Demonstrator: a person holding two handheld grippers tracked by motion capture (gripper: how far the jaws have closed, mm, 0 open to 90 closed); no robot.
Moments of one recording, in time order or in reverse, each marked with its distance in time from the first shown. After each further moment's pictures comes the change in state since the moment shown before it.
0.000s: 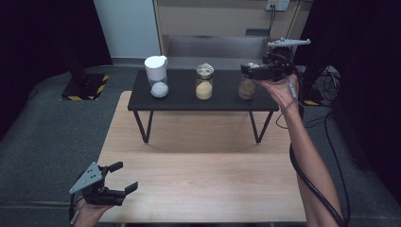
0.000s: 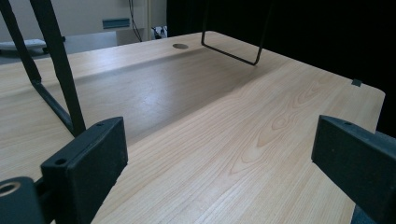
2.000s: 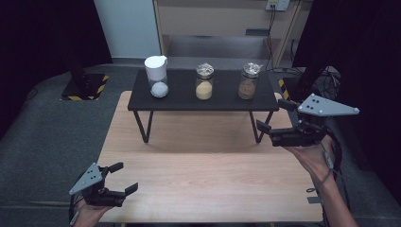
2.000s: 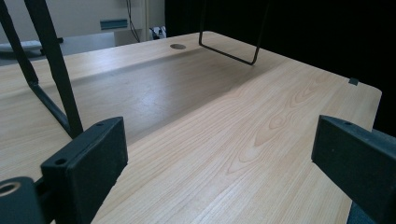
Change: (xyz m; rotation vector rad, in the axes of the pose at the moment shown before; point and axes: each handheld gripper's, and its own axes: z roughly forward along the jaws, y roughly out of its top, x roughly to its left) left arm -0.001 0.000 -0.001 -0.002 -0.007 0.006; right arm 0.055 -0.099 -0.140 -0.120 0.139 -0.139
